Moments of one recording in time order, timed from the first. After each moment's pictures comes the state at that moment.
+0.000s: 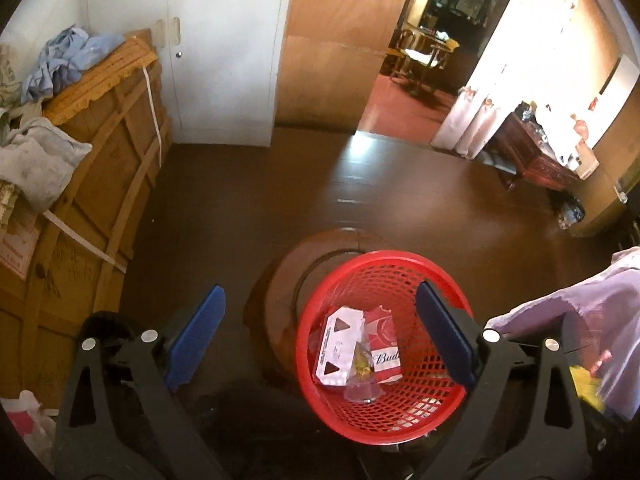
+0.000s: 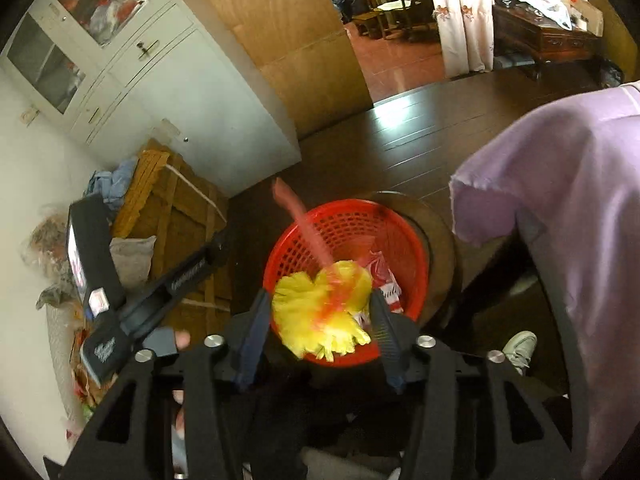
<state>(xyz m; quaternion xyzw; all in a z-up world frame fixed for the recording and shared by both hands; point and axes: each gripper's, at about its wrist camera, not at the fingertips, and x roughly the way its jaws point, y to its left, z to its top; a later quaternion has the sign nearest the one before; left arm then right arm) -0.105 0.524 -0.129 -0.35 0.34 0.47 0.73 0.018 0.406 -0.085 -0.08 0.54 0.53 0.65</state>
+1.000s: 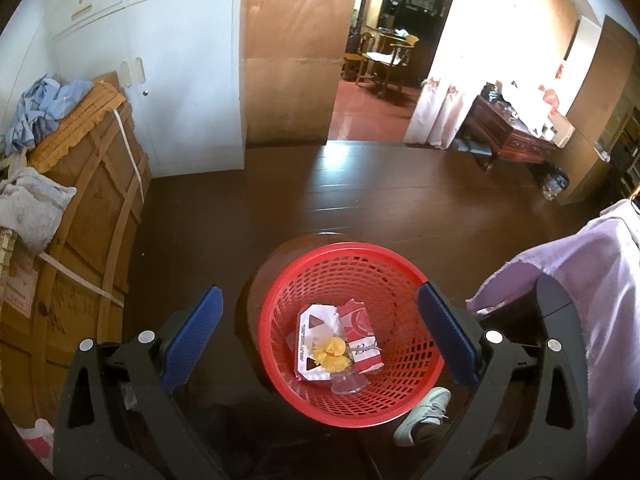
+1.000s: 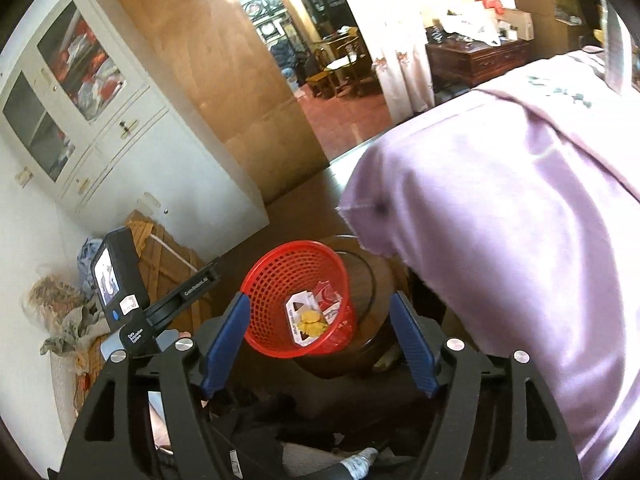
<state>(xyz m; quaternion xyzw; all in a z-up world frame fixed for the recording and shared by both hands) -0.072 0.478 -0.108 -0.28 0.34 0.44 0.78 0.049 0.256 -0.036 0.01 0.49 0.46 0.74</state>
